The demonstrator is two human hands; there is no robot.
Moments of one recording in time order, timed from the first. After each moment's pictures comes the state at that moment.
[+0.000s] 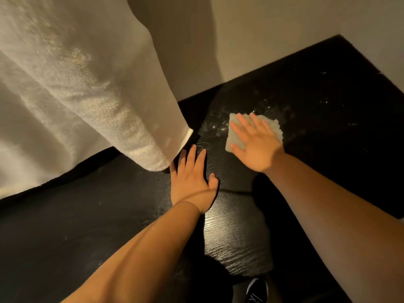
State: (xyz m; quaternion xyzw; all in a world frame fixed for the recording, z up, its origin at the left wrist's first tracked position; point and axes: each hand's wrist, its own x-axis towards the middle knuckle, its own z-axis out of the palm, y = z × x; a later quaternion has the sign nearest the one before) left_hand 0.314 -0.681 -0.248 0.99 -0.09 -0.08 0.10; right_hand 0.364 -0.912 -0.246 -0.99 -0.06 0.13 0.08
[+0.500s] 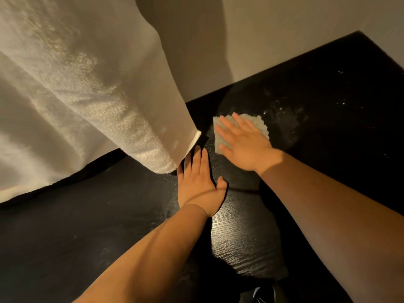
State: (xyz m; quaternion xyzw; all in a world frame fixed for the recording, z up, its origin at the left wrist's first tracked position) left_hand 0.317 -0.684 -0.244 0.99 -0.06 -0.11 0.09; right_hand 0.394 -0.868 -0.241 -0.98 -0.14 0.13 0.11
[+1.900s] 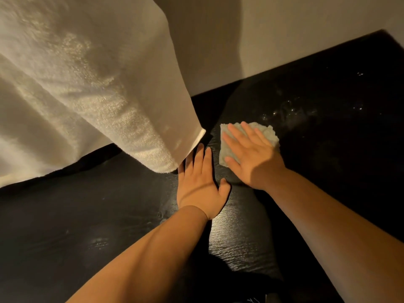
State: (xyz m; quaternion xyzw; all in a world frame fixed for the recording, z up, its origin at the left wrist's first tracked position) left_hand 0.320 -0.681 -0.248 0.99 -0.08 -0.10 0.09; right_hand 0.363 -0.867 -0.244 -0.98 -0.15 0.11 0.09
